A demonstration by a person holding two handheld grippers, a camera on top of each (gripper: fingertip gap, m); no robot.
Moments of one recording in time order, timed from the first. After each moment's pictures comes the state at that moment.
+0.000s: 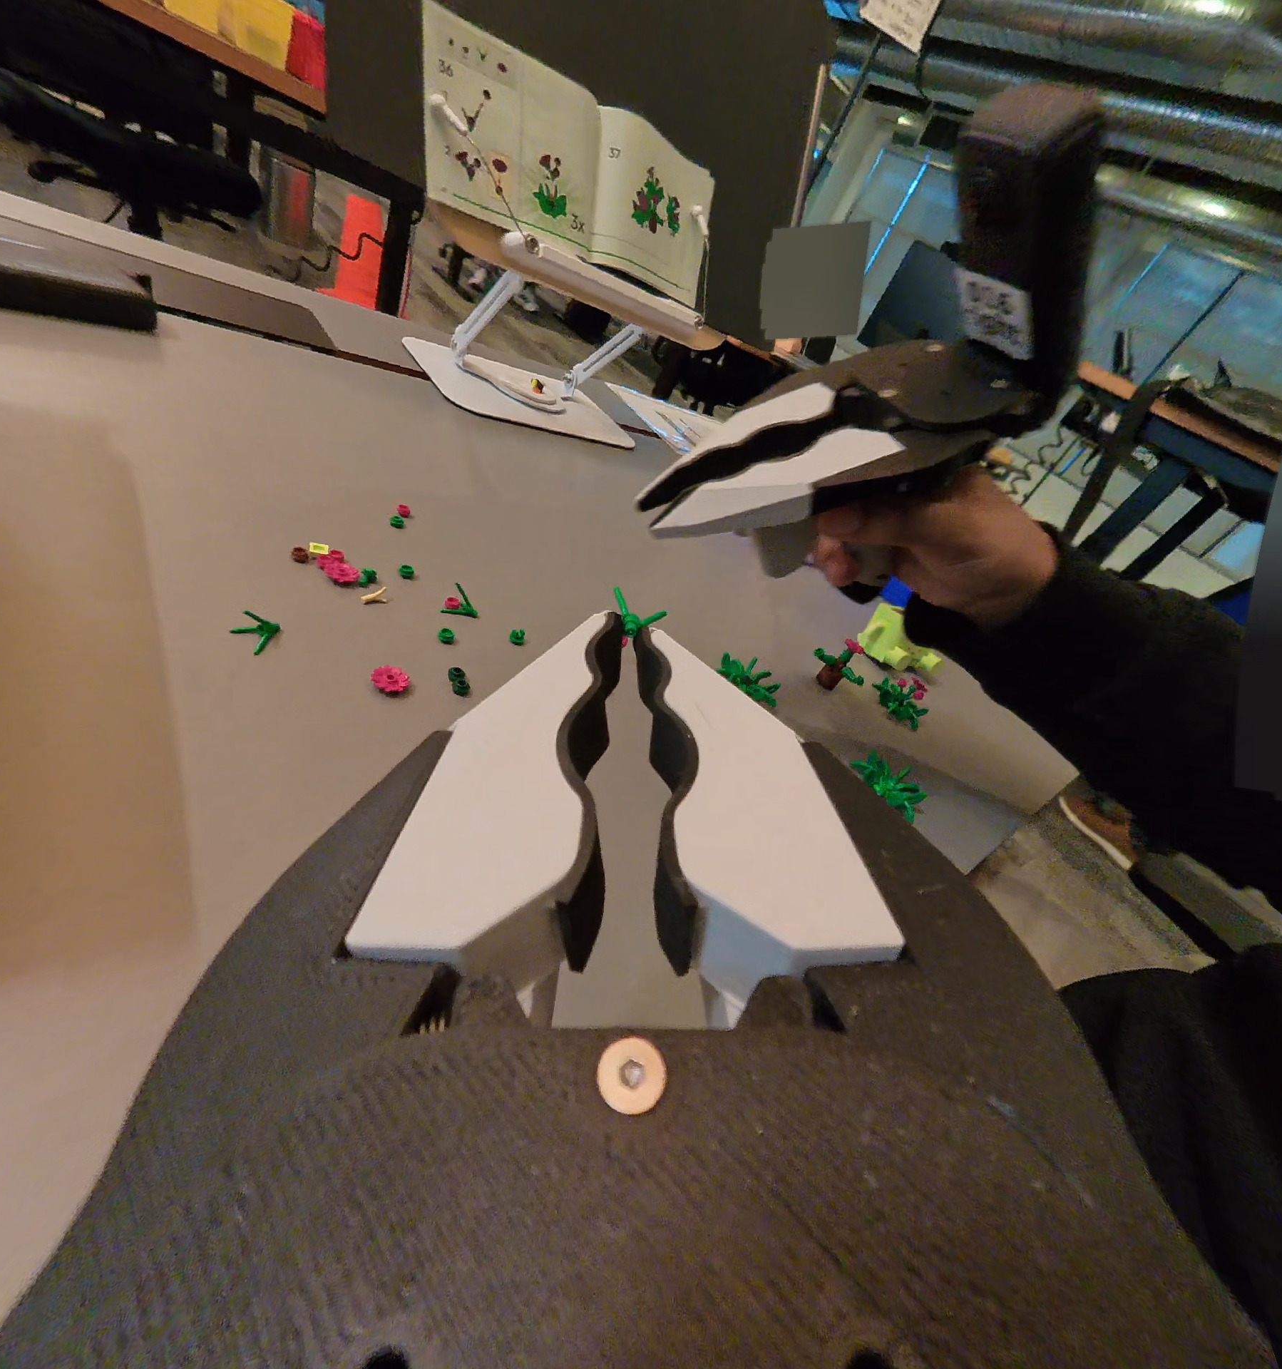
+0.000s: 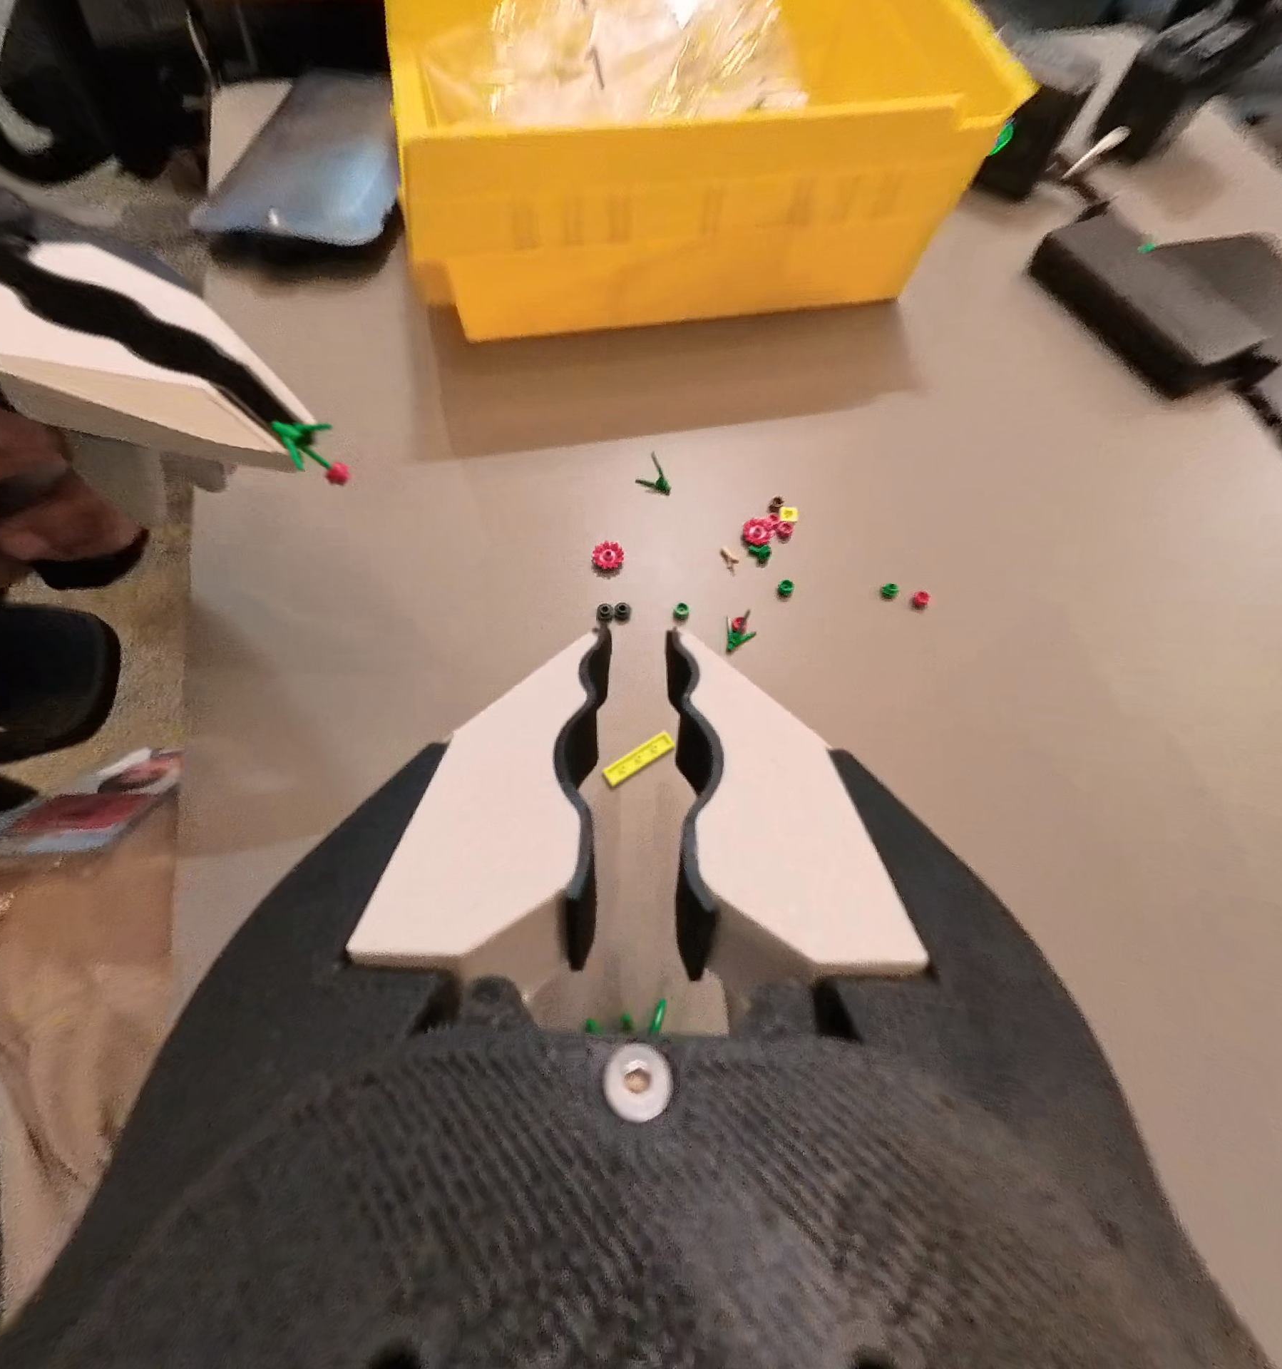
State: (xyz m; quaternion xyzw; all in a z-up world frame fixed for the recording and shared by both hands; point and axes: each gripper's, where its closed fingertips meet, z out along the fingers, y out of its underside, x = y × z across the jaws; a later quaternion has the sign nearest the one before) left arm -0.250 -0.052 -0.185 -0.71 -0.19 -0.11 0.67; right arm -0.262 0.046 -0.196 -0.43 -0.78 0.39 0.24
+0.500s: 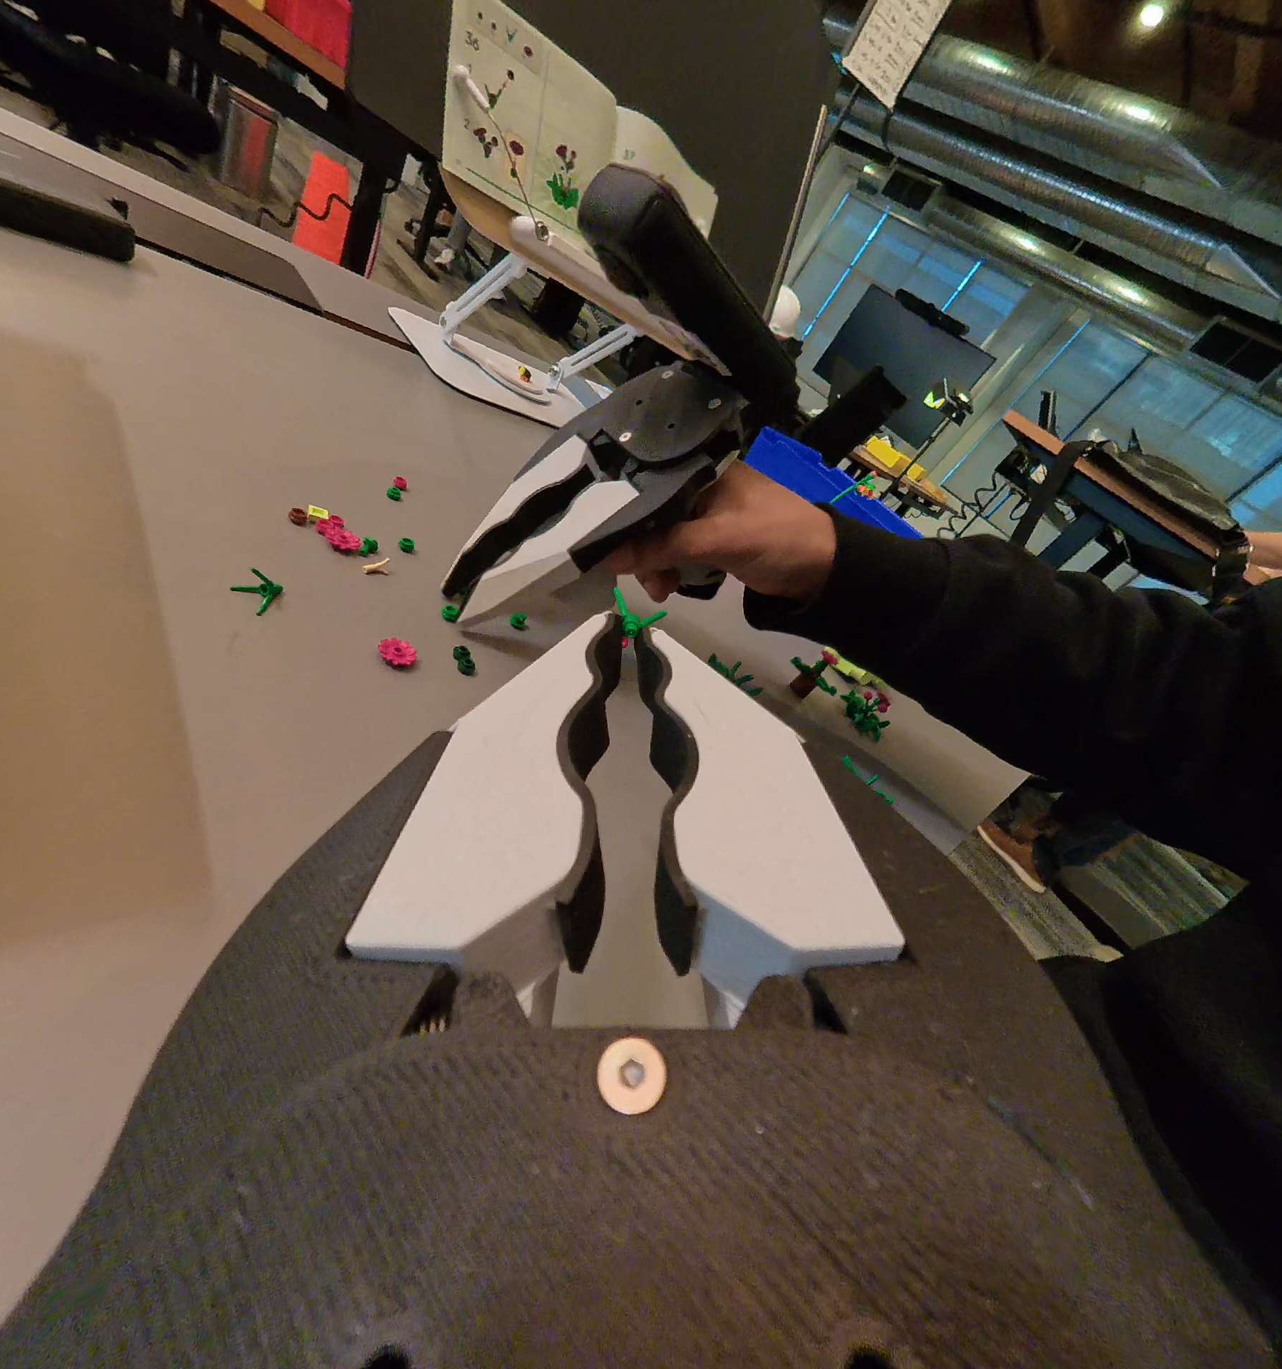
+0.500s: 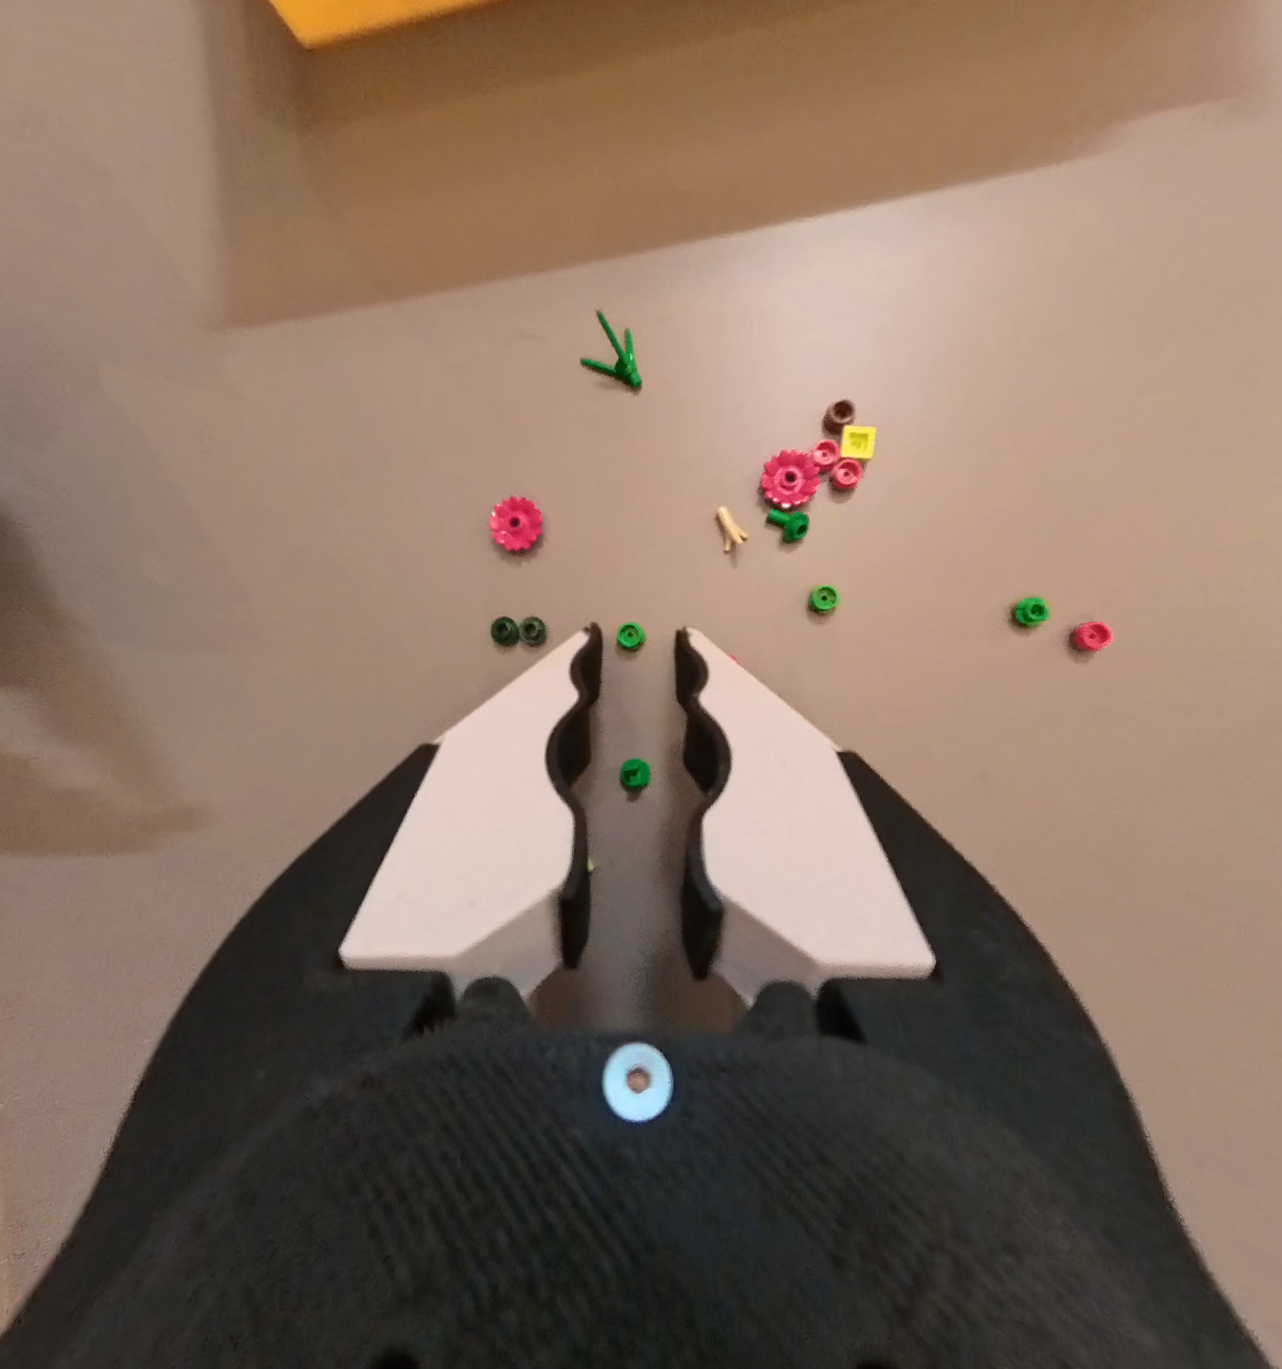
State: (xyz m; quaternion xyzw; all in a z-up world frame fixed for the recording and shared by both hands) left arm -0.262 -0.059 -0.194 -0.69 -0.22 -0.16 0.67; right arm -0.326 0.038 -0.292 -0.45 -0.84 0.29 0.08
